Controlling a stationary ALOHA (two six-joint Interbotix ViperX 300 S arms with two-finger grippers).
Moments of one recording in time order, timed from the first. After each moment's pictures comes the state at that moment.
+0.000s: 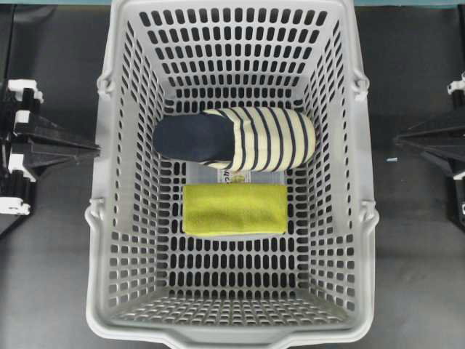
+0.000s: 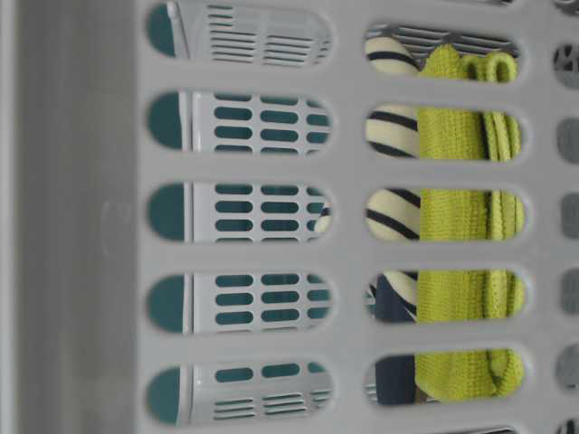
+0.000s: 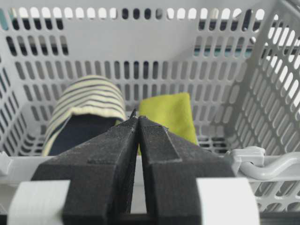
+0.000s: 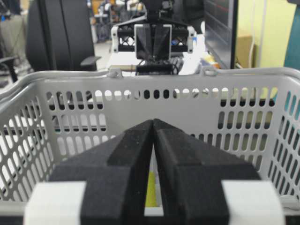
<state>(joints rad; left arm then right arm) 0.00 -0.96 1.17 0.00 -0.29 0.00 0.00 -0.97 1.18 0.00 -0.29 0.00</state>
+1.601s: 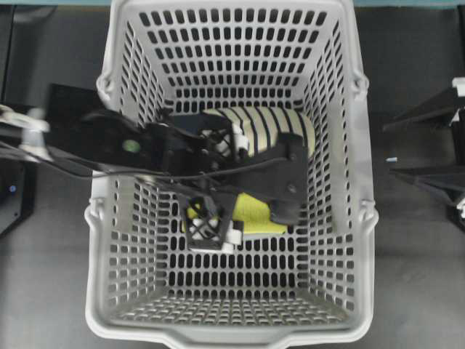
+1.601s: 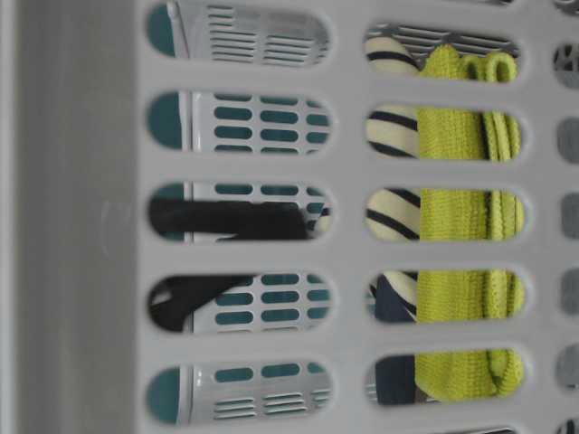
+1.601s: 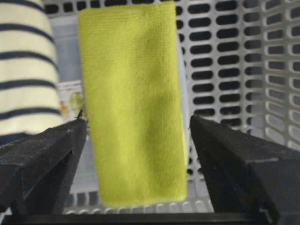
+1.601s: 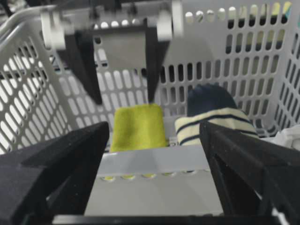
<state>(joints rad) -0.10 0.12 0.01 0.04 0.92 -0.03 0.00 -0.98 1.14 0.02 0.01 0.08</state>
